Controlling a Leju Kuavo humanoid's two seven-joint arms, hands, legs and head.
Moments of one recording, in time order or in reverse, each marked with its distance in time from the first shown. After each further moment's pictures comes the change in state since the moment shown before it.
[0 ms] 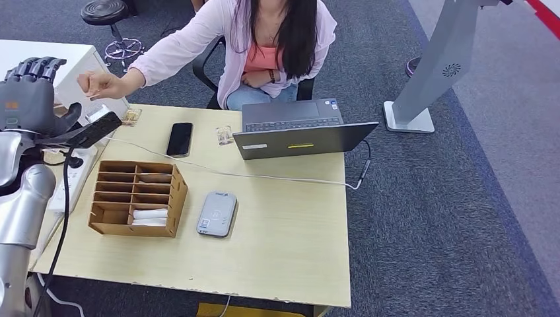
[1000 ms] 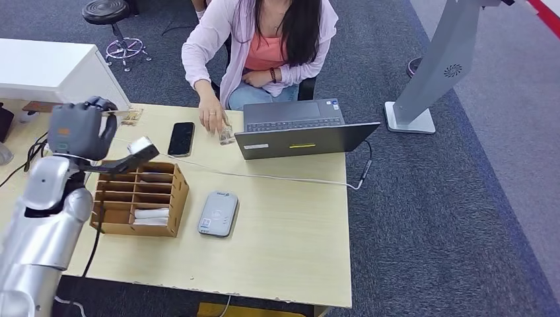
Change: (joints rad) left arm 0.161 -0.084 -0.099 -0.083 0.006 0.069 -0.059; right arm -0.002 -0.006 -0.005 0.004 0.037 -0.005 -0.005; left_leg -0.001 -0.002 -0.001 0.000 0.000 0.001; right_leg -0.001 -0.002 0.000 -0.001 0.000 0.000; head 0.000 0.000
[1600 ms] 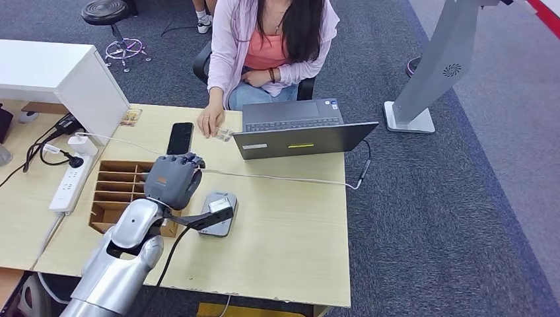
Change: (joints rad) left arm 0.188 -0.145 -0.201 -0.064 -0.056 -0.125 0.072; right arm -0.002 0.006 -0.027 0.002 0.020 -0.005 0.005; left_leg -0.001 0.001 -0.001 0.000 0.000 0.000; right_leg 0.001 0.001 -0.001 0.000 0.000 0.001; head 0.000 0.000
